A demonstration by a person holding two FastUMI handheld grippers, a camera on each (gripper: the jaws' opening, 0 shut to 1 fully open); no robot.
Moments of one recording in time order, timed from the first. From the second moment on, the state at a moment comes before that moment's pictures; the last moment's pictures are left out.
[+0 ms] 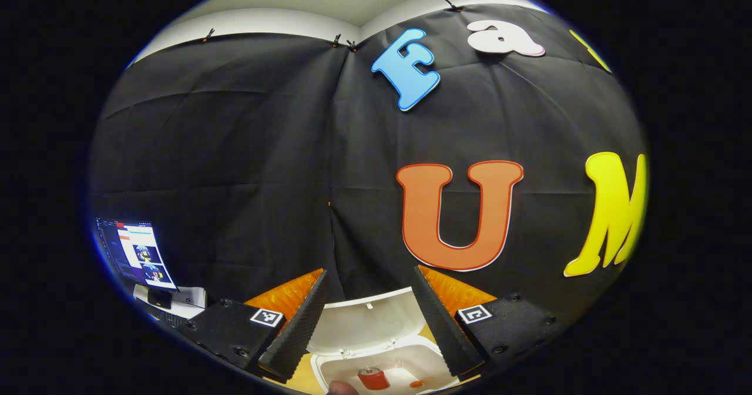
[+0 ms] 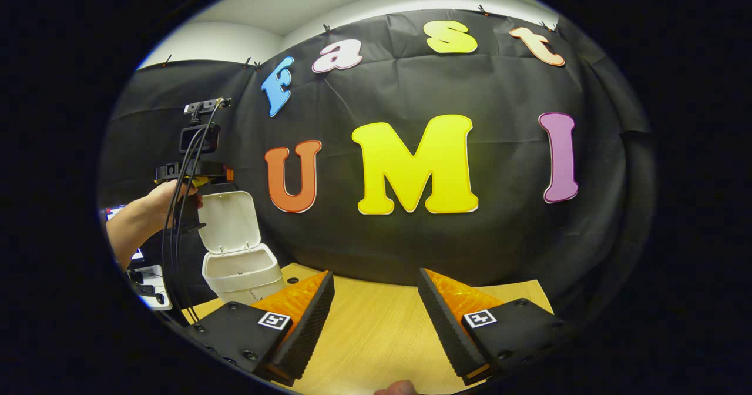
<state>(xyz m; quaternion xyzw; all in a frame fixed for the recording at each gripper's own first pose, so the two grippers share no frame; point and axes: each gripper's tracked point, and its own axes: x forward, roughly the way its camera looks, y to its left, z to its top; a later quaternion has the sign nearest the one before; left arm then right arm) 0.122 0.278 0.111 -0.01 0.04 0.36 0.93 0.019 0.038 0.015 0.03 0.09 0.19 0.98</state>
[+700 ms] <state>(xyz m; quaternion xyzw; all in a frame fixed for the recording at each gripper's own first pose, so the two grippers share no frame) 0.143 0.292 0.071 -0.06 0.10 0.38 0.92 0.016 0.037 0.020 0.04 0.09 0.18 0.98</state>
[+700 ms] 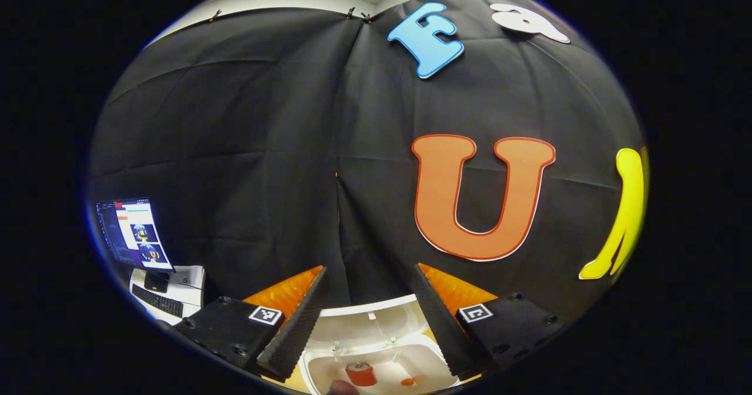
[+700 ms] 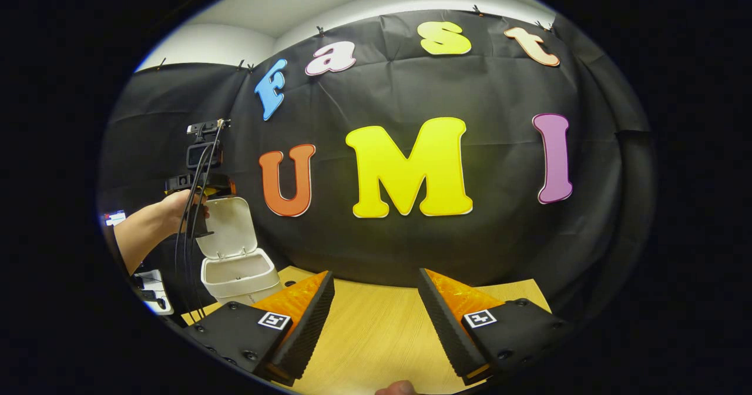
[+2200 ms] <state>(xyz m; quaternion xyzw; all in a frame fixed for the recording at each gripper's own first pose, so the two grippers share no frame) 0.067 0.149 -0.098 -0.07 0.17 0.32 0.93 -0.001 -0.035 -0.054 0.03 0.13 0.16 0.98</state>
